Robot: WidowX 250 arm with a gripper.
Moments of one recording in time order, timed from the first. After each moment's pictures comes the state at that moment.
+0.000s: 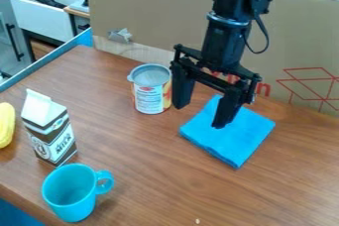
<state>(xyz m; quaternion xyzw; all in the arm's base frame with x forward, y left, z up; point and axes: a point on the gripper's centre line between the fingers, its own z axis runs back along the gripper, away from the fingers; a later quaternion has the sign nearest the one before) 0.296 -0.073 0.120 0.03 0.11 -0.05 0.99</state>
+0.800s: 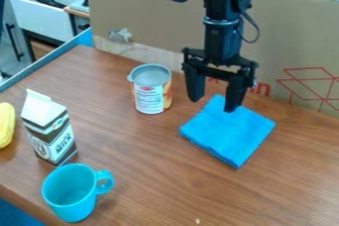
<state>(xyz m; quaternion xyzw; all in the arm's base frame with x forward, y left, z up) 0.359 -0.059 0.094 -0.05 0.04 -0.04 1.00</state>
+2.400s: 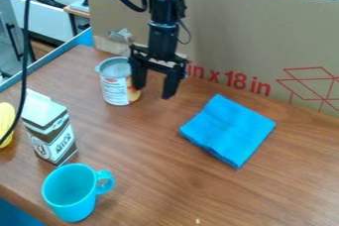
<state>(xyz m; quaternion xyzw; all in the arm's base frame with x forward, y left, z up) 0.385 0.065 0.054 0.02 0.11 0.04 0.99</state>
